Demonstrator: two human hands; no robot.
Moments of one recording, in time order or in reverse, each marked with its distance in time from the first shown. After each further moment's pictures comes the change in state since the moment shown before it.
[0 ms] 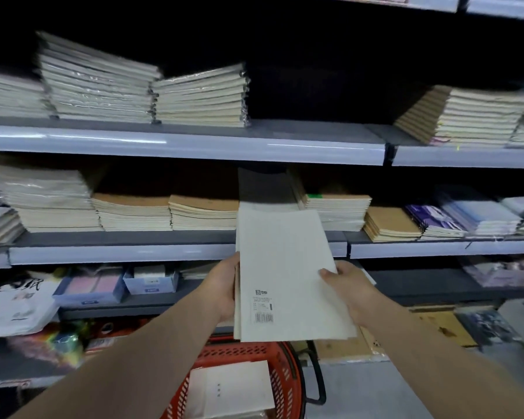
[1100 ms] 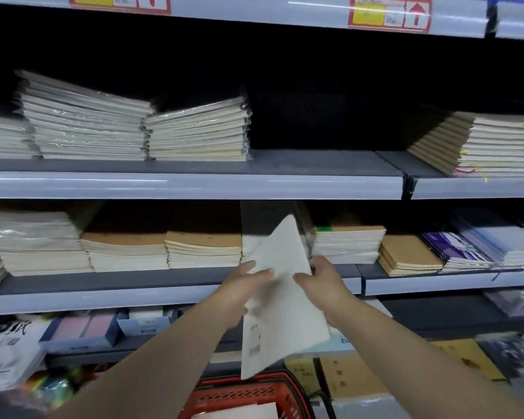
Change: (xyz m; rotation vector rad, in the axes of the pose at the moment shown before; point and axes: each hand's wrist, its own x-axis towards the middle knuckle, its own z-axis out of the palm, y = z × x) left_hand 0.057 0.061 0.014 0.486 0.175 0.183; right_hand 0.047 -0.079 0.053 -0.116 -0.058 -0.209
